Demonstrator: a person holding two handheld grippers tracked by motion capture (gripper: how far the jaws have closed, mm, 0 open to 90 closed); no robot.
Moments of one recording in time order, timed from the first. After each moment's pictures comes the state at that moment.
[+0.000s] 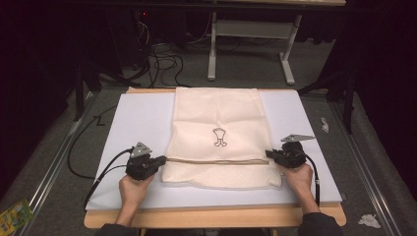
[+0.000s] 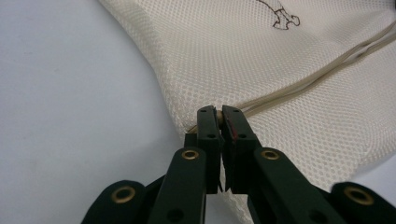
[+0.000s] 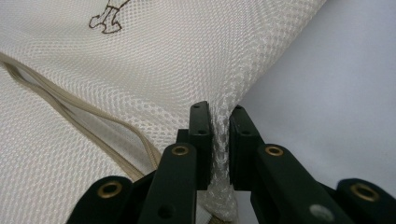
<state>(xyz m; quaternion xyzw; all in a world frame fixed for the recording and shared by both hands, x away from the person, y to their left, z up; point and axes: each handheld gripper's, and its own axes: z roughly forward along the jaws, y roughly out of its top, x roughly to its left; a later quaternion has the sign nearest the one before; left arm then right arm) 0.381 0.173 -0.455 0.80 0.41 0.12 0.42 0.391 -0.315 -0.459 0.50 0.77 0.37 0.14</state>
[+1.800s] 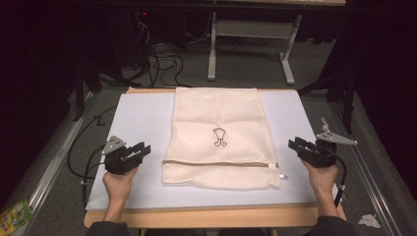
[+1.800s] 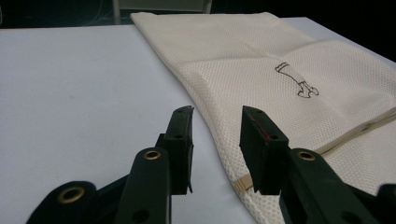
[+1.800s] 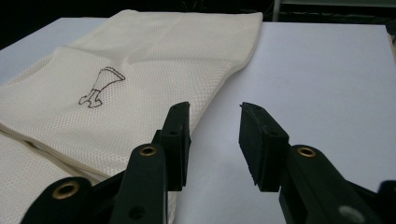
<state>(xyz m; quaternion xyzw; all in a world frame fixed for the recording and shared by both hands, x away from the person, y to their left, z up) 0.383 0.224 -0.430 0.72 0.44 0.18 0.50 0.360 -0.372 -0.416 0.52 0.69 0.45 0.23</state>
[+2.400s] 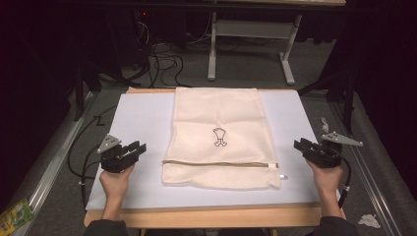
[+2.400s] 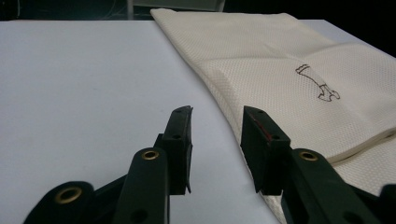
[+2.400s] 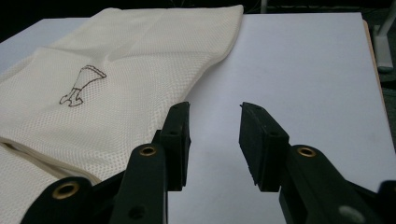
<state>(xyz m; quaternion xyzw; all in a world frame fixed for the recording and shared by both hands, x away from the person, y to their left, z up) 0.391 0.237 -0.436 0.71 0.46 0.19 0.49 0.359 -0.389 -0.422 0.54 0.68 0.44 0.23</state>
